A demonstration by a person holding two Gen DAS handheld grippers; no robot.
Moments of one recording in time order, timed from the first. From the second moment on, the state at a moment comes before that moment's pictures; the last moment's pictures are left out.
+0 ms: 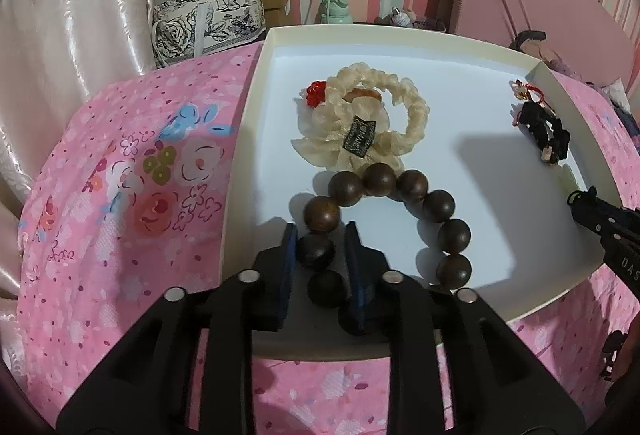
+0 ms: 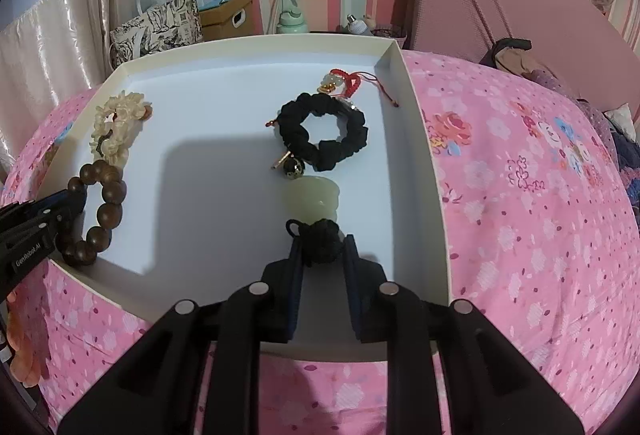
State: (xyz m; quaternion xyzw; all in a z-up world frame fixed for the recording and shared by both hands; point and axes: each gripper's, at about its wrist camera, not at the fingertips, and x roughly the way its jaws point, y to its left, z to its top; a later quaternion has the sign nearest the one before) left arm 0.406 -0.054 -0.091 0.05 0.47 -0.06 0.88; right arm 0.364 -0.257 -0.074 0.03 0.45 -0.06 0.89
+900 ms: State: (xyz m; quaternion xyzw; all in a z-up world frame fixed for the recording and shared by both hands) left arm 0.272 -0.038 0.011 0.04 0.38 -0.03 0.92; right arm 0.215 -0.306 0.034 0.05 0.30 -0.10 0.95
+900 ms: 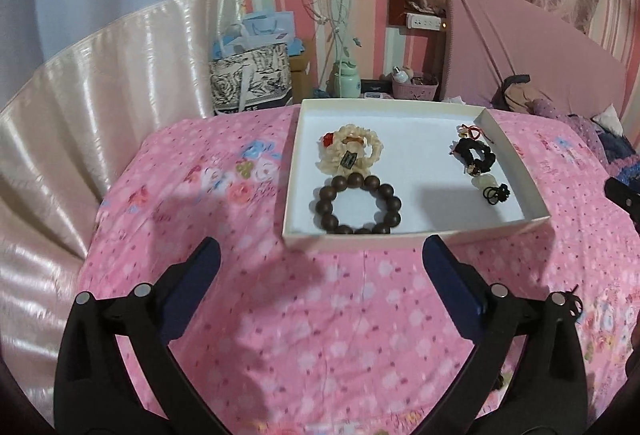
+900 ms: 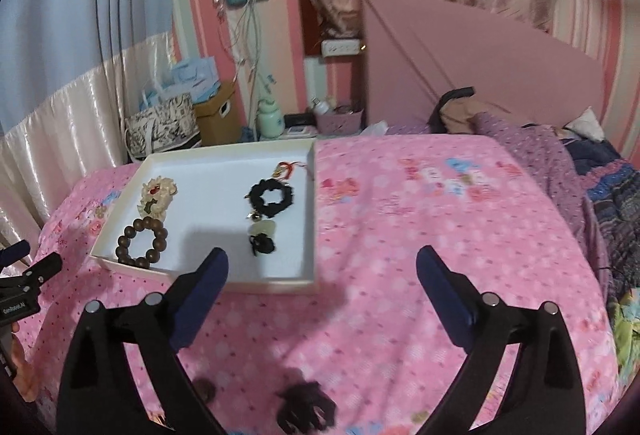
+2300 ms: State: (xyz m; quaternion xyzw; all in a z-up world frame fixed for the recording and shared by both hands) left arm 0.168 -0.106 -0.060 0.01 0.44 -0.11 0.89; right arm 0.132 -0.297 -0.049 0.02 0.34 -0.10 0.94
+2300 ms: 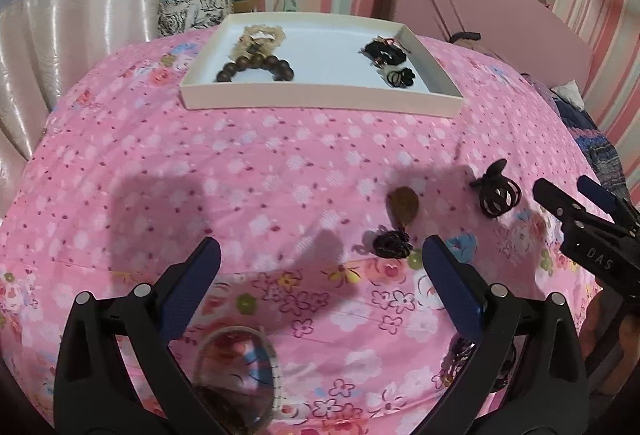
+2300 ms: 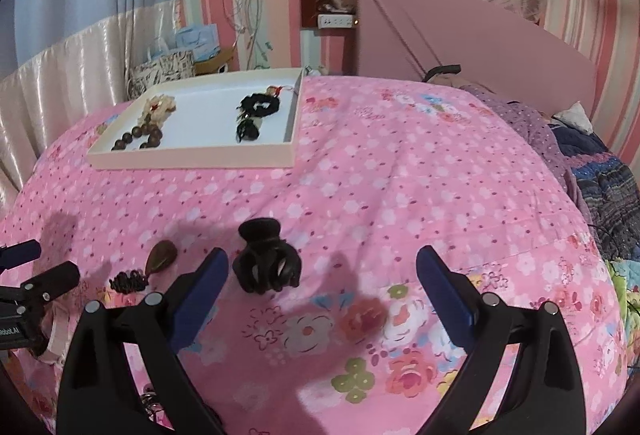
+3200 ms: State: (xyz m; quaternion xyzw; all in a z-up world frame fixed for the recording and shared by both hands) left arm 0.184 -0.145 -0.089 0.05 0.49 -0.16 0.86; right arm 0.168 -0.287 -0.076 0.02 0.41 -0.04 0.91
